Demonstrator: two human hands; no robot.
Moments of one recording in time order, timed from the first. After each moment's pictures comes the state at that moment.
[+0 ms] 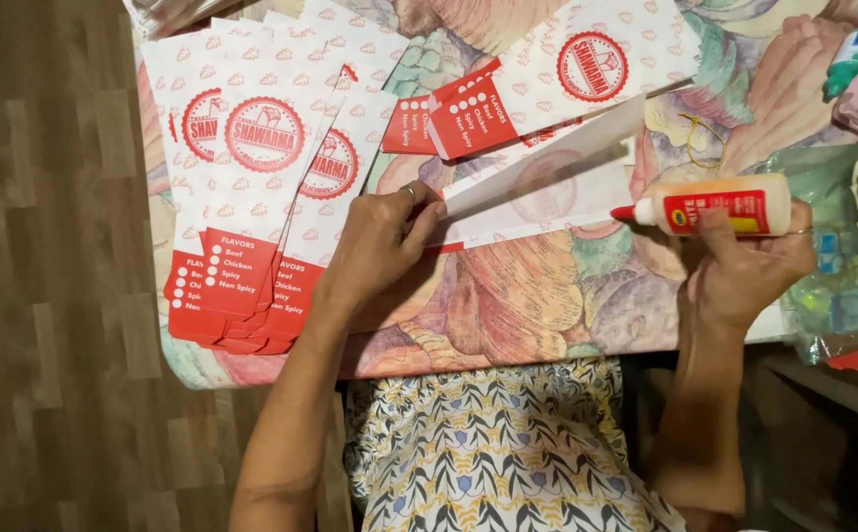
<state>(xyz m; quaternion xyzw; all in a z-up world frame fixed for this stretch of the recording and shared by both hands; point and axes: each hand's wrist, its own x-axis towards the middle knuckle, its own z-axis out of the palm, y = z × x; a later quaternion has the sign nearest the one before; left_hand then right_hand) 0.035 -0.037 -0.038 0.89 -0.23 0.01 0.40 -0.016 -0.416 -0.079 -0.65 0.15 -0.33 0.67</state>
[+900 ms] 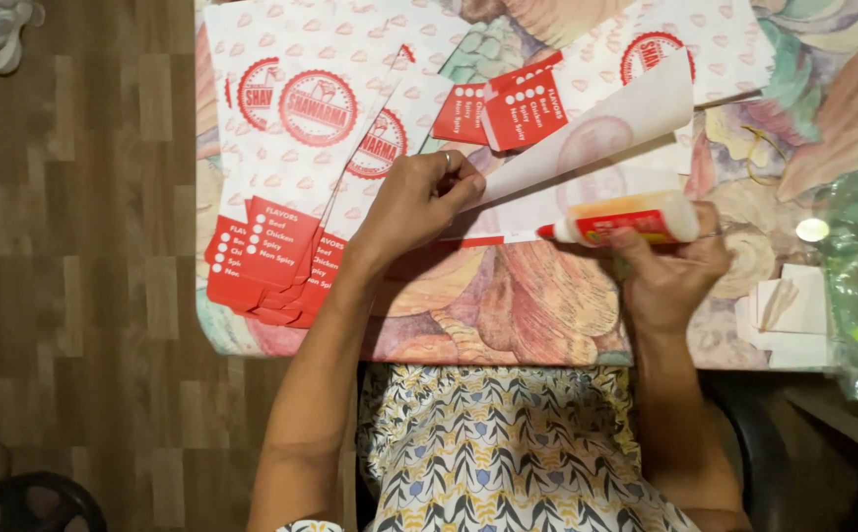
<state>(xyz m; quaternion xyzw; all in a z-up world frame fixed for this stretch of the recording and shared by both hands) 0.056 -0.026 -0.038 0.86 -0.13 -0.08 0.49 -0.012 -0.316 -0.084 -0.69 0.05 -0.22 0.69</state>
